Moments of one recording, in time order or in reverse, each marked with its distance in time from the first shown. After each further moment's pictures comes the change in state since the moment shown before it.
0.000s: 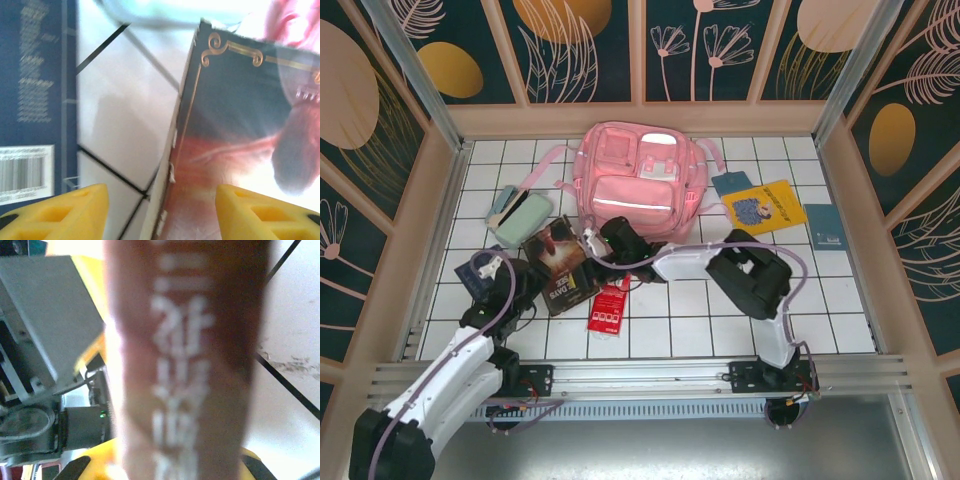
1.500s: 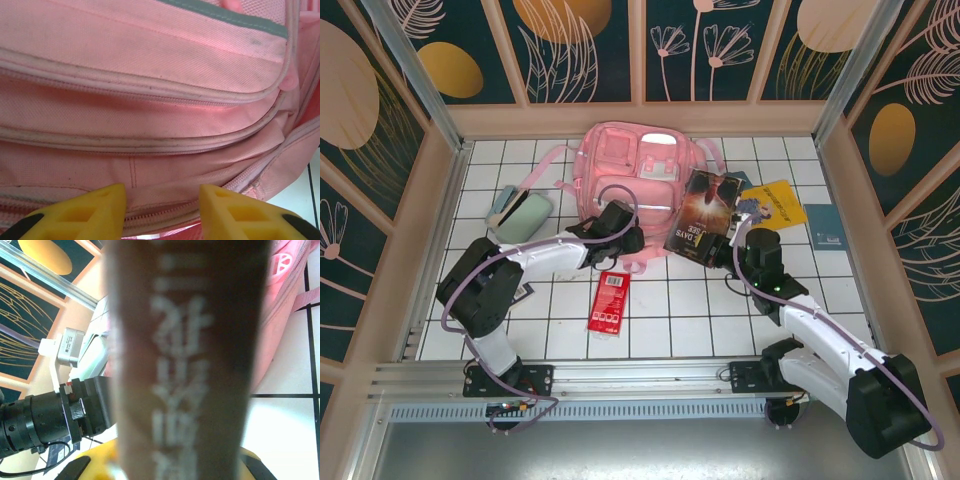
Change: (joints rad) left arm -0.385 1.064 0.718 0.184 0.130 0.306; right arm -0.550 -1.028 -0.723 -0.079 0.363 0.018
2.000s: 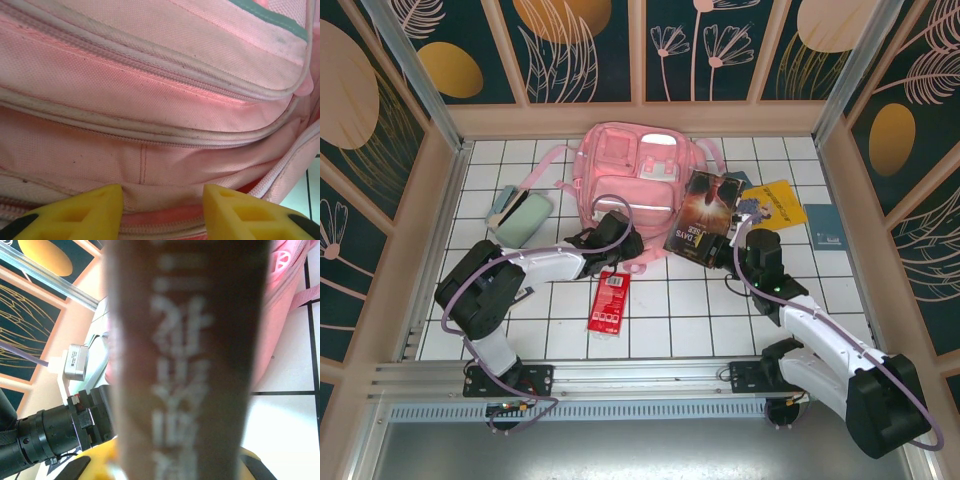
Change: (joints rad) left arm -0.012 -0.014 -0.105 0.135 -0.035 -0.134; right arm -0.002 0.000 -0.011 0.011 -0.007 0.014
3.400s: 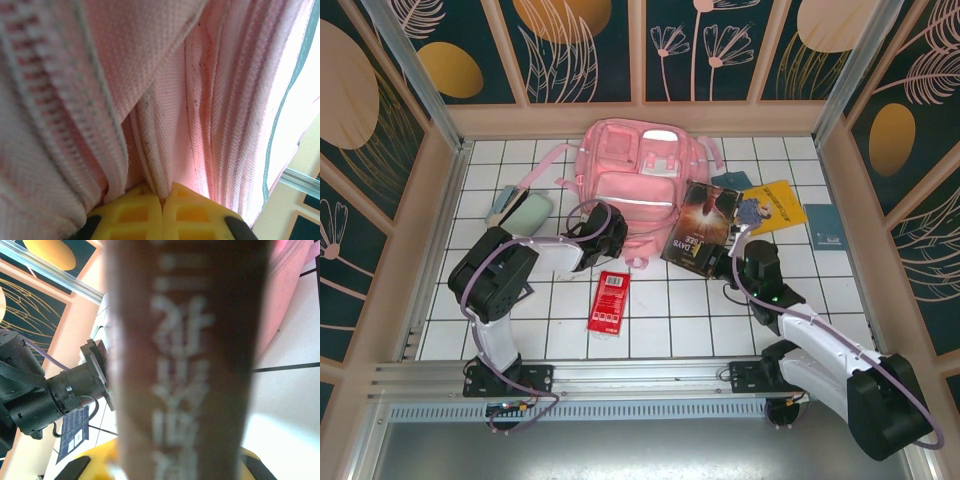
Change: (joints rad) left arm 0.110 0.120 -0.013 0.235 0.025 -0.827; right arm 0.025 -0.023 -0.101 0.098 -0.013 0.060
